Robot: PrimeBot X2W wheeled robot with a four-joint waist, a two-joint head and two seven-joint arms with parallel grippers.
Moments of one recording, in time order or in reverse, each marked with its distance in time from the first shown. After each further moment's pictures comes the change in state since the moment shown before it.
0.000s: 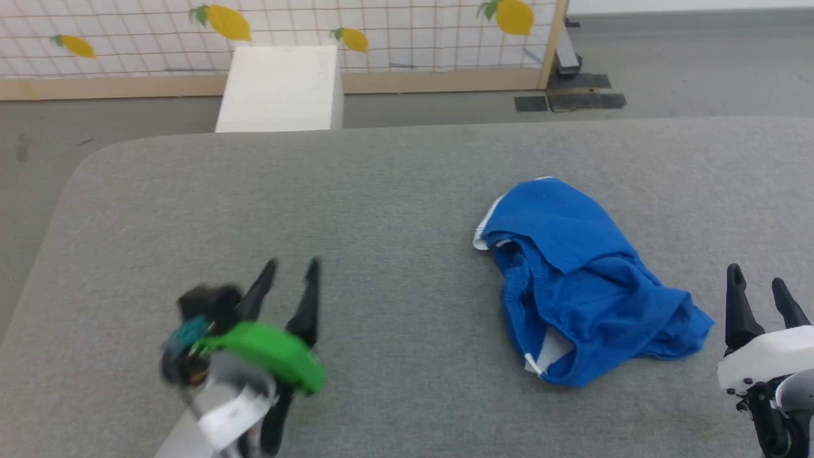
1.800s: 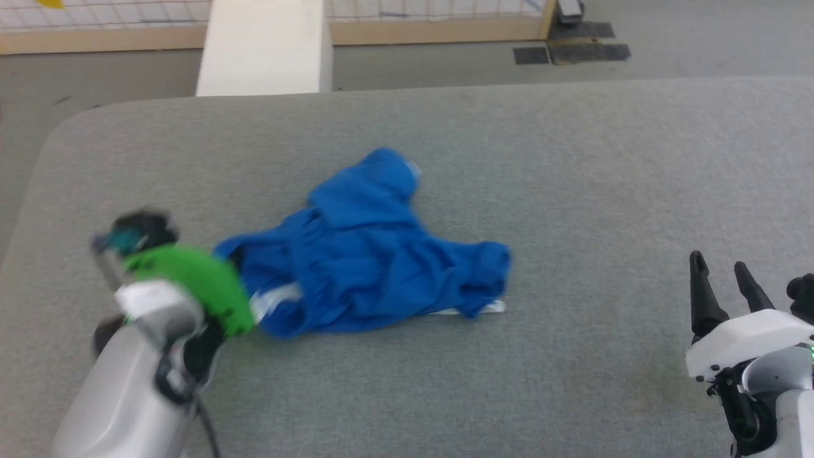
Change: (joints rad) left arm -0.180 0.098 0.072 0.025 -0.186 0.131 0.523; right arm -0.048 0.000 0.079 0.059 -0.016 0.000 -0.021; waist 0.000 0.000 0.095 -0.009
